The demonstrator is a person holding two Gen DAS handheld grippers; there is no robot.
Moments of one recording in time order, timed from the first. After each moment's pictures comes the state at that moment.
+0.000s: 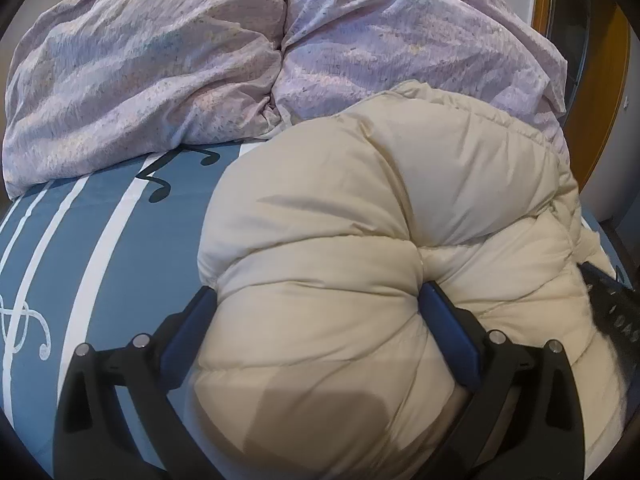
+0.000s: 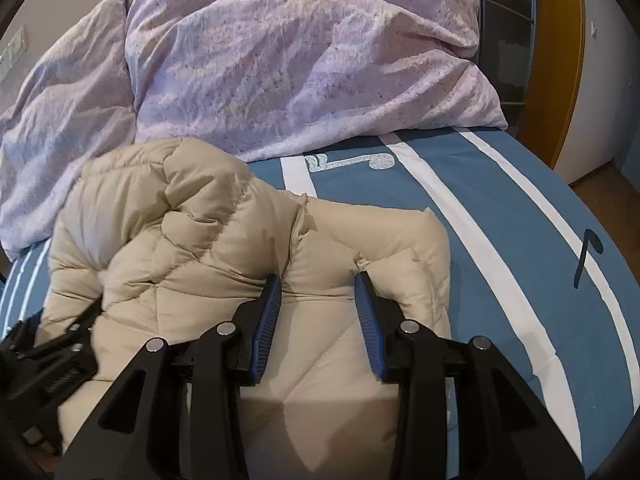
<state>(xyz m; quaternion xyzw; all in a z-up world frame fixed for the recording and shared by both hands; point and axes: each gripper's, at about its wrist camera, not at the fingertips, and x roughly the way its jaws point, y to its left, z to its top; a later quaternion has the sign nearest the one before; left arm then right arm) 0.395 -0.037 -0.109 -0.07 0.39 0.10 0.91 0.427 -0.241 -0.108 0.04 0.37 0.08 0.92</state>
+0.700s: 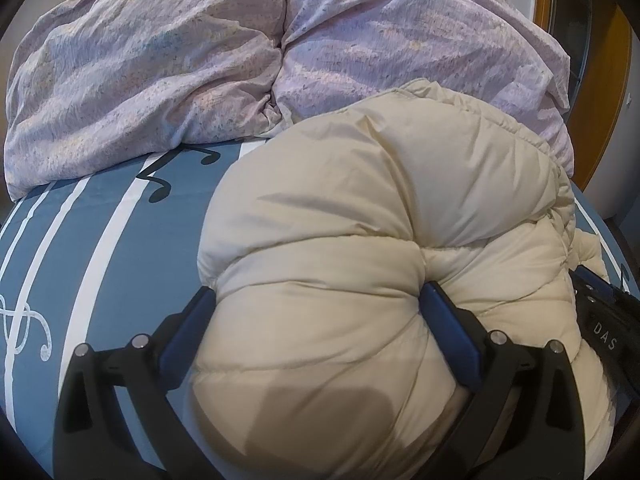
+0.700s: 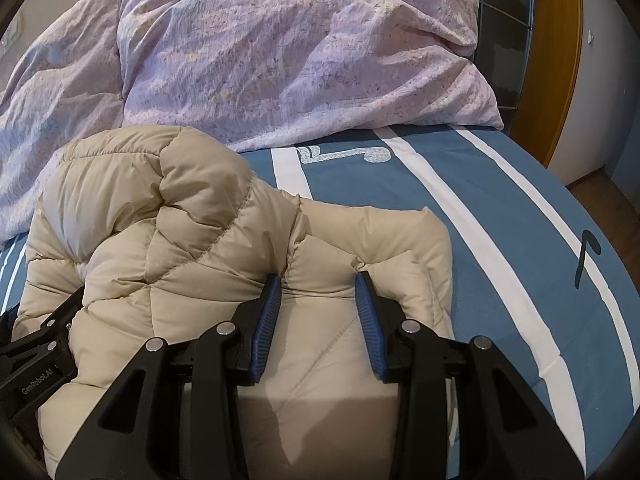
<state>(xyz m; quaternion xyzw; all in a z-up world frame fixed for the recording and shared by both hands) 0.398 -0.037 -0.111 -0.06 0.40 0.10 0.91 0.434 -0.235 -0.117 0.02 0.37 0.06 0.93</state>
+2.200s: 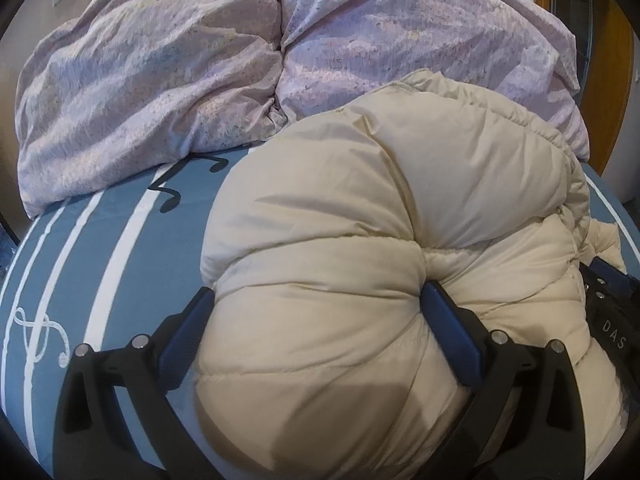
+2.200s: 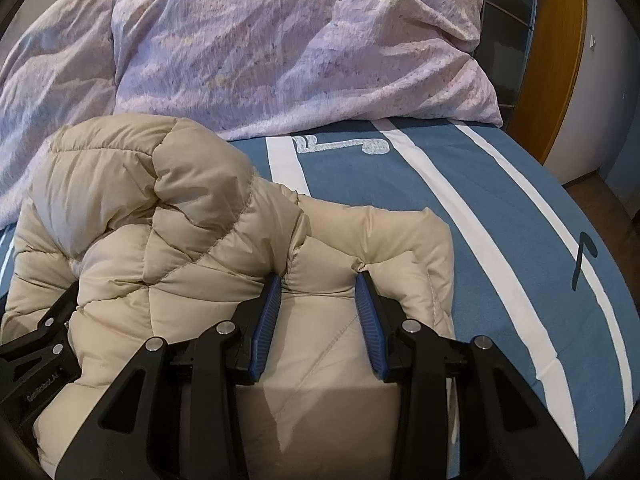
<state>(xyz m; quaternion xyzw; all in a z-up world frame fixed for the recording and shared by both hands) 0.401 -0.045 -0.113 -0.02 0.40 0.13 0.91 0.439 -0.226 -0.123 0.00 0.39 0.04 0.92</state>
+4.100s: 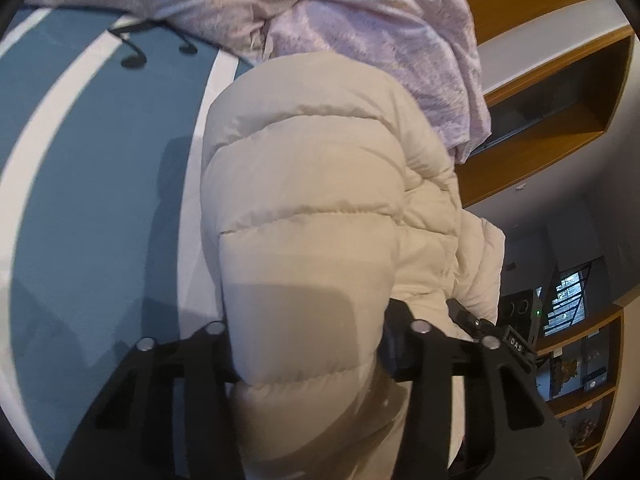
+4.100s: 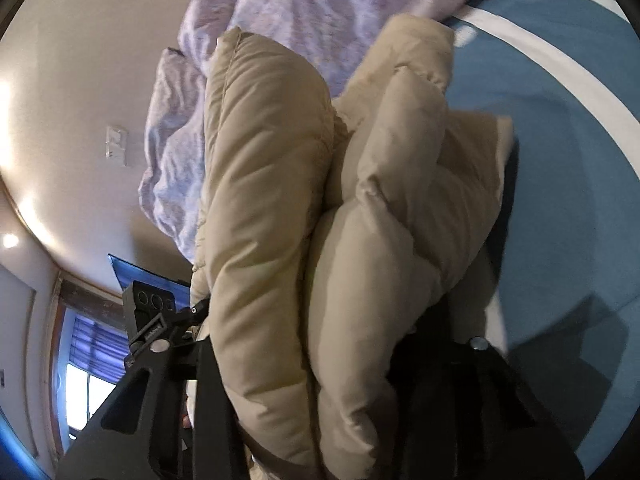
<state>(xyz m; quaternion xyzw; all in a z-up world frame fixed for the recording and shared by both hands) 0.336 0.054 -0.110 -0.36 0.42 -0.13 0.82 0.418 -0.290 -0.131 0.32 0.45 0.37 0.75</state>
